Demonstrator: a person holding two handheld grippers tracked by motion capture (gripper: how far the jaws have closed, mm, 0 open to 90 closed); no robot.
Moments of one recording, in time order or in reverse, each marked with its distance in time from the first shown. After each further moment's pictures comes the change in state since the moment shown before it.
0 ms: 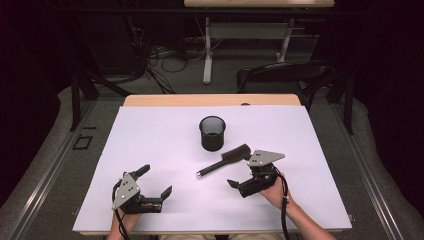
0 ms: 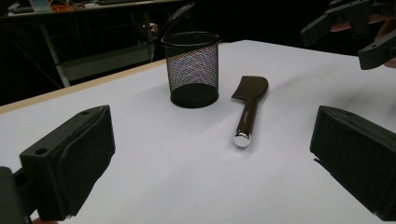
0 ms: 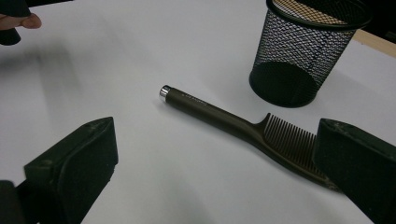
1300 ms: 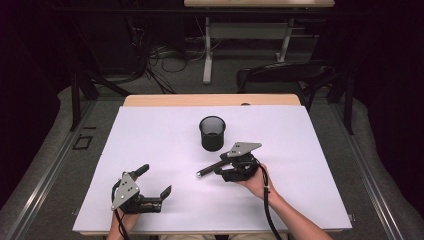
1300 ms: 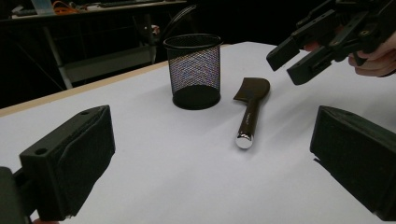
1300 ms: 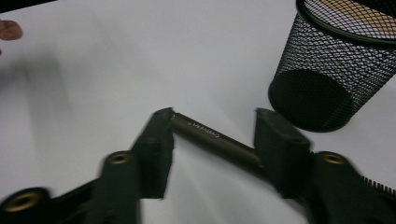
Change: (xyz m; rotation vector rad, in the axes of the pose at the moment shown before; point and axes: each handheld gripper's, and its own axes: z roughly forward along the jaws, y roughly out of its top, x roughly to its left) left arm 0.001 0.000 -0.001 -0.006 0.006 0.004; right arm 0.002 0.026 0.048 0.068 0.012 0.030
